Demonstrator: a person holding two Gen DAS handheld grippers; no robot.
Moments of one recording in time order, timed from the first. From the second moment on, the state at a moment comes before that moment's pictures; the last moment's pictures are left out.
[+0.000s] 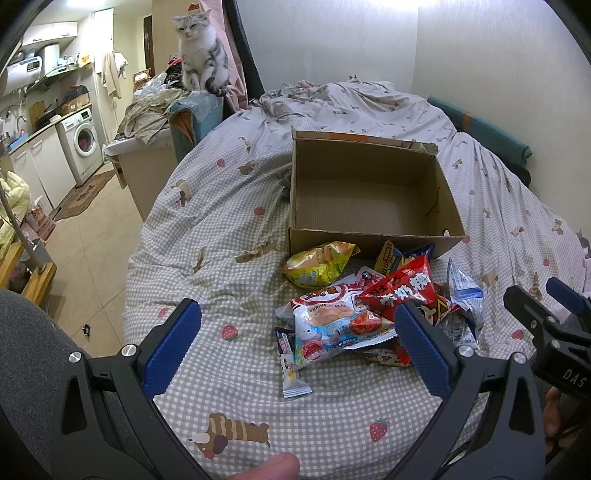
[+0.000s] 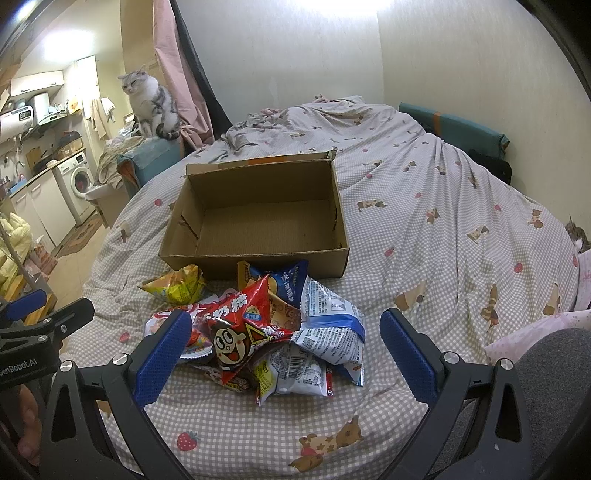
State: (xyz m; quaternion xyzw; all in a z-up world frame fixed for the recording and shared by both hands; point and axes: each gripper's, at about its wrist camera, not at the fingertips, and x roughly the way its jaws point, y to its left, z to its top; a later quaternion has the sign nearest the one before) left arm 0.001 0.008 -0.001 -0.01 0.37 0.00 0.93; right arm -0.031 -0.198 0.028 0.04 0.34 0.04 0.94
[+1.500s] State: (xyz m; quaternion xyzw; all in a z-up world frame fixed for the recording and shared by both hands) left arm 0.065 0.044 -0.025 -0.02 0.54 0.04 0.84; right arm 0.021 -0.243 0.062 0.08 0.40 0.06 0.91
